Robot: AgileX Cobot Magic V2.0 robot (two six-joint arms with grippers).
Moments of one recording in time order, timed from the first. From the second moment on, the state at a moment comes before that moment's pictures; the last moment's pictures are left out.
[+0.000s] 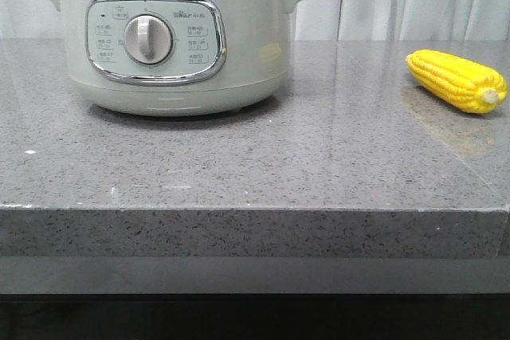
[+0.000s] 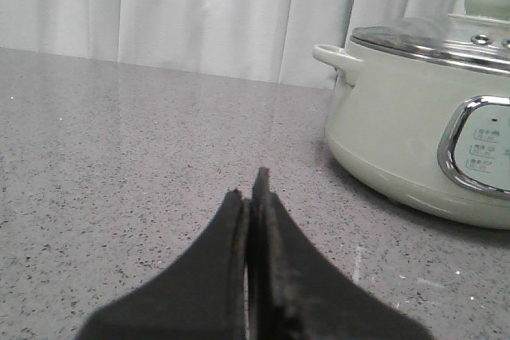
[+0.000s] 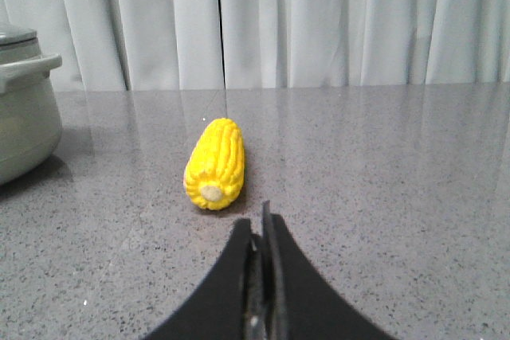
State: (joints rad) left arm -0.05 0.00 0.01 -0.07 0.05 -0.04; right arm 0.00 -0.01 0.03 0.04 -0.02 0.05
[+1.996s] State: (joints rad) left arm -0.05 0.46 -0.70 0.04 0.47 -0.04; right arm 0.00 0.61 -0.70 0.03 0.61 0.05
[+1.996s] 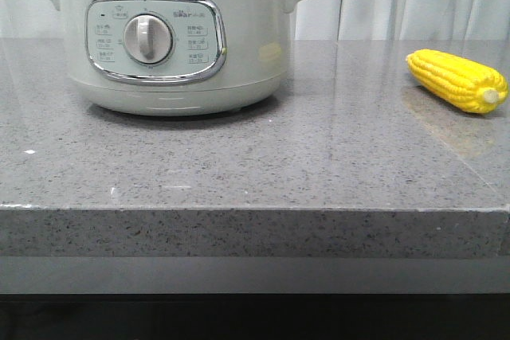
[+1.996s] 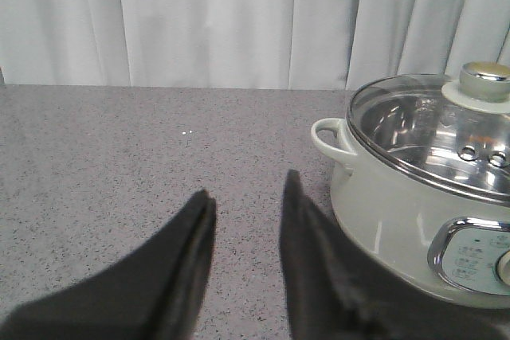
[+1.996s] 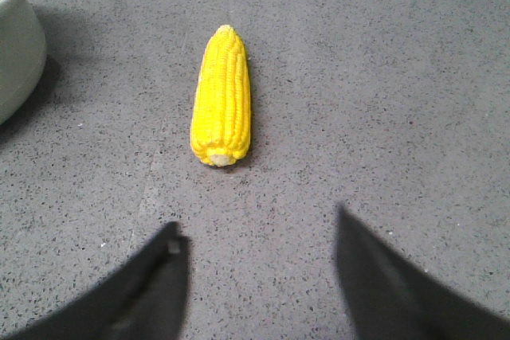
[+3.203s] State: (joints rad) left arm -0.49 1.06 -0.98 -0.04 0.14 -0.04; right arm 0.00 0.61 -0.70 0.03 0.61 0.05
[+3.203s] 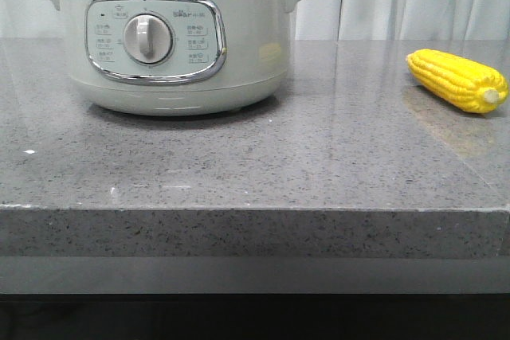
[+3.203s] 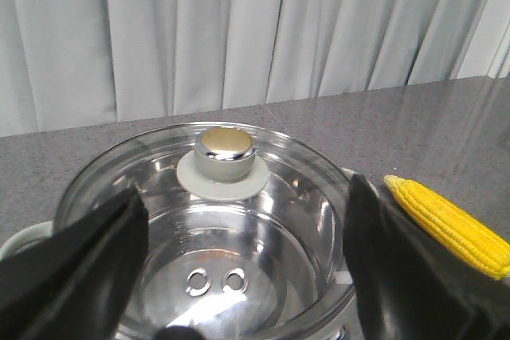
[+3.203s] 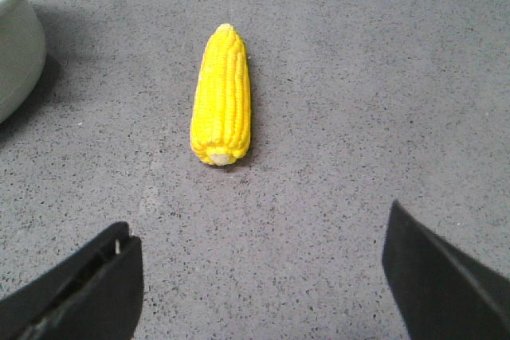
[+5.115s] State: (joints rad) left arm -0.47 1.72 -1.44 -0.05 0.10 -0.04; right arm 0.00 0.61 -0.70 0.03 0.61 0.05
